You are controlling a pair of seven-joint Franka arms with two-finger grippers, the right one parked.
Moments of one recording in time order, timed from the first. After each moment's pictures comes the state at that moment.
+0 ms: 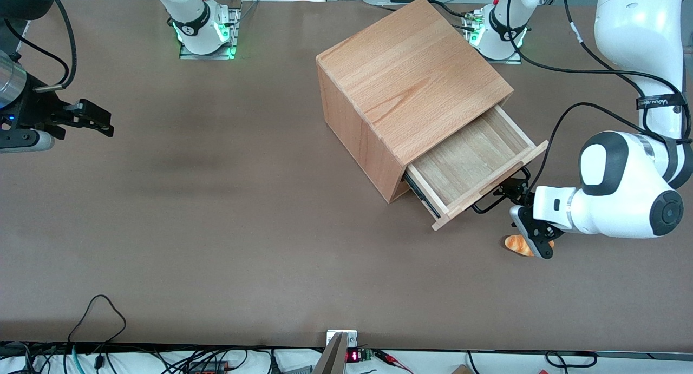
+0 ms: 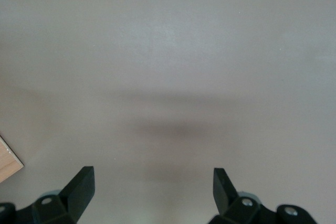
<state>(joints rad) -0.04 0.65 -0.03 -1.28 -0.31 1.70 0.91</state>
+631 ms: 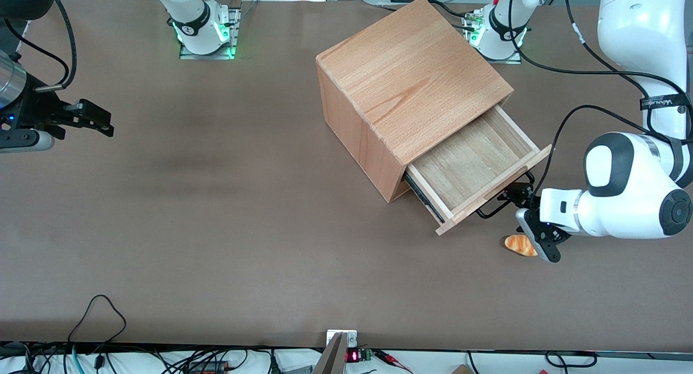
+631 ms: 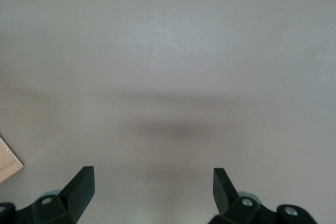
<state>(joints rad) -0.03 0.65 -0.03 -1.27 -0.31 1.73 0.92</state>
